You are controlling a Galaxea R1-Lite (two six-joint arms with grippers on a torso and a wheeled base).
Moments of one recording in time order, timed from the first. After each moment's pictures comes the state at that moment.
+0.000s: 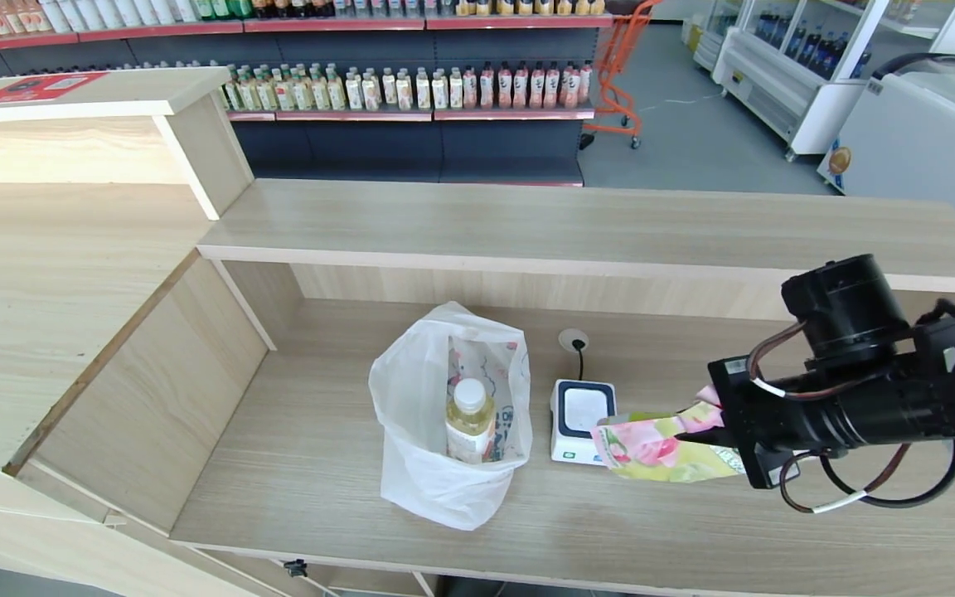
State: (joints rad) left arm 0.00 0.00 0.00 0.00 0.00 0.00; right arm 0.36 1.65 -0.92 0.04 0.19 1.61
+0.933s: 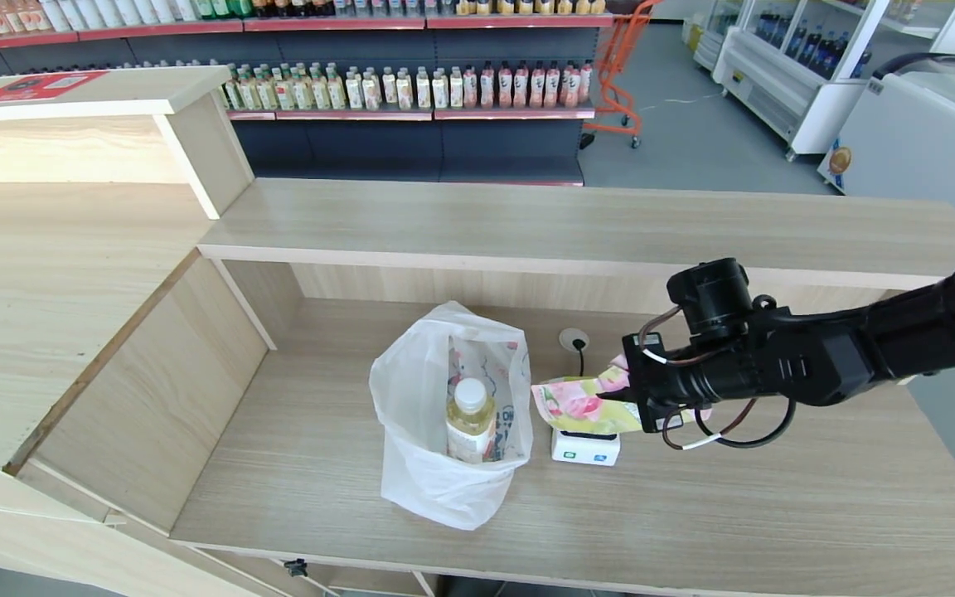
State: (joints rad) left arm 0.00 0.00 0.00 0.00 0.00 0.00; right arm 0.38 1.99 -1.15 -0.14 0.22 1.66
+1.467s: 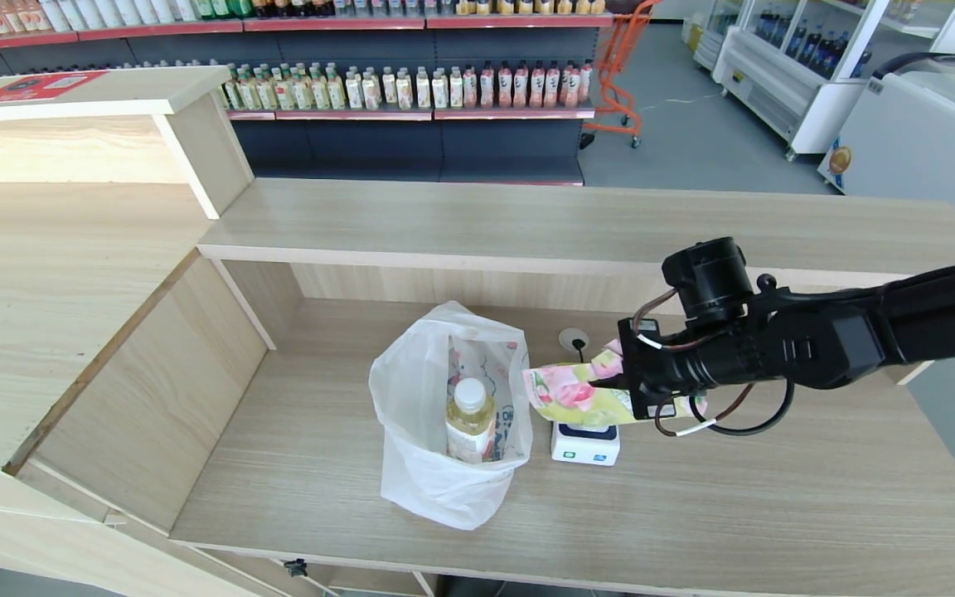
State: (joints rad) left arm 0.00 0.00 0.00 0.00 0.00 0.00; right arm 0.41 1.96 -1.22 -0.05 0.21 1.76
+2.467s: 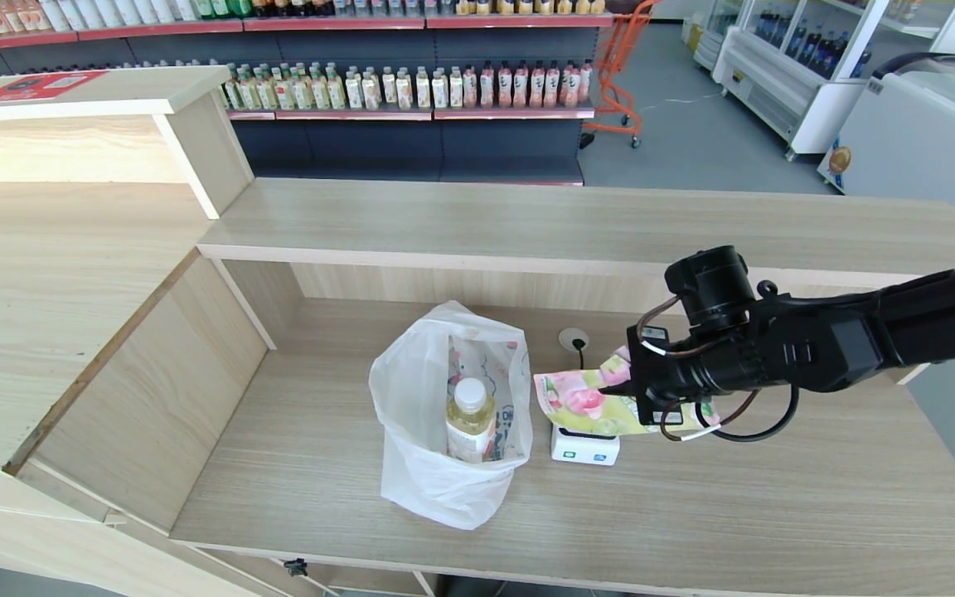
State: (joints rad) left arm 0.00 0.00 0.00 0.00 0.00 0.00; right arm 0.40 1.96 -1.20 -0.05 0.18 1.82
